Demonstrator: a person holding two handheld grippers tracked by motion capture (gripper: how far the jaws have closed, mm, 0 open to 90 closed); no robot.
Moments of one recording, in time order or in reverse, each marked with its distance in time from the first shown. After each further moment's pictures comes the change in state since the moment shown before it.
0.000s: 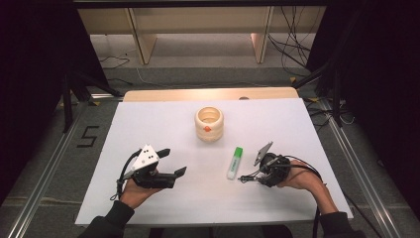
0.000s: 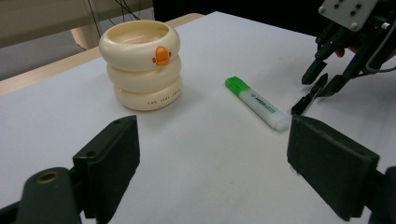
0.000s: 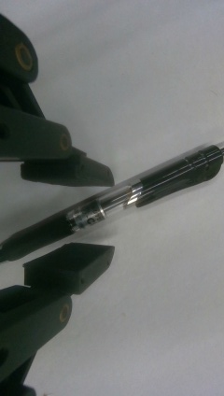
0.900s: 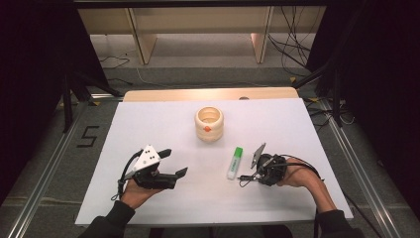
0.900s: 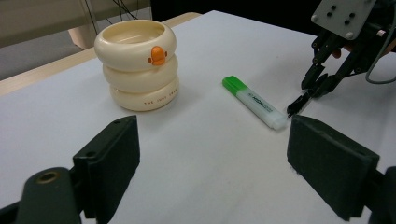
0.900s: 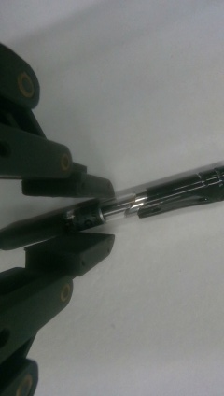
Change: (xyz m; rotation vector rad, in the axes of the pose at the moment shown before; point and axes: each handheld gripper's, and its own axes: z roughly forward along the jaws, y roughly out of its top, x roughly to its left) left arm -0.002 0.000 0.002 0.002 -0.006 0.005; right arm 0.002 0.009 0.004 0.071 0.021 -0.090
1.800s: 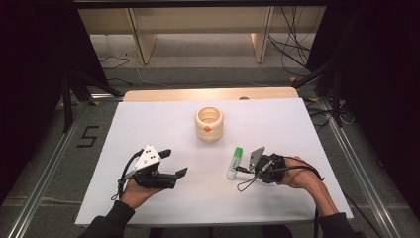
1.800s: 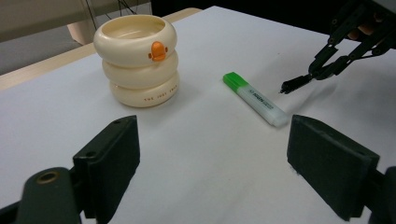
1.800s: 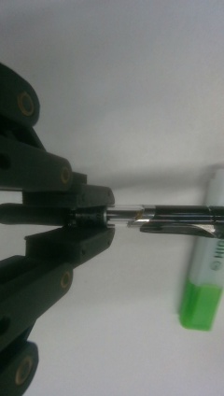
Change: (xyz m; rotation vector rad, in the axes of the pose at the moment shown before) left arm 0.001 0.000 0.001 0.026 -0.001 -0.006; right arm 0.022 0.011 -0.029 -0.086 -0.158 -0.136
